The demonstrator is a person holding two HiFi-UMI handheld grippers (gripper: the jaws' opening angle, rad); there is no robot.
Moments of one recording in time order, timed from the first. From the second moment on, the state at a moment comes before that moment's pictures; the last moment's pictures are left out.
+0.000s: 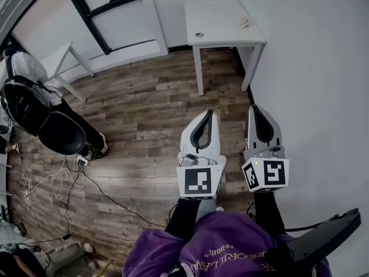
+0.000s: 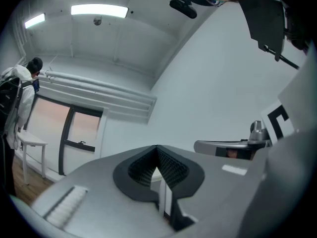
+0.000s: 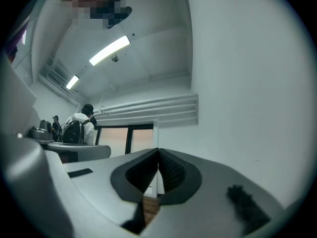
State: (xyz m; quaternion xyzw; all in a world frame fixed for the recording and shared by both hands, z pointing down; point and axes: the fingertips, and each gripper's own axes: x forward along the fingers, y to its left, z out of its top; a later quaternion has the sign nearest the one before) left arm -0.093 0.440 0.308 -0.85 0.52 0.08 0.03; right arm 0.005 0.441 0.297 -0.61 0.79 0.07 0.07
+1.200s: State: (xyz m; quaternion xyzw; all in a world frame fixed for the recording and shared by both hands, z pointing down) left arm 0.004 0.039 0.313 -0.87 0.48 0.08 0.03; right arm 0.100 0.053 0.307 -0.64 0.76 0.07 0.06
